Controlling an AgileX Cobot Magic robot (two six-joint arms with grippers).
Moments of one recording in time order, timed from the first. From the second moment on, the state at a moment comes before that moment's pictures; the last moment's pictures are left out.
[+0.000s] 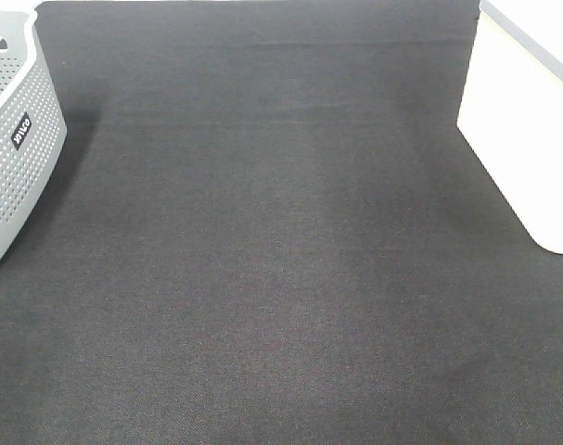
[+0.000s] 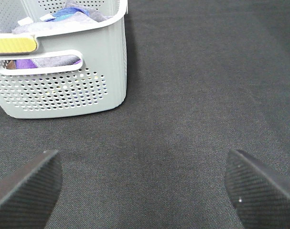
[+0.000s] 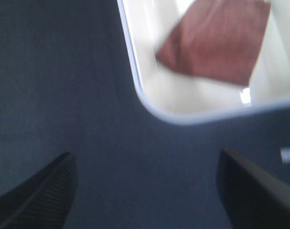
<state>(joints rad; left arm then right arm) -0.01 0.00 -0.50 -0.08 1.06 0.05 -0.15 1.37 -1.46 0.18 1.21 -0.02</state>
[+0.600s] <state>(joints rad) -0.01 0.00 -0.50 -0.08 1.06 0.05 -0.15 0.61 -0.80 0.09 1.22 -0.02</state>
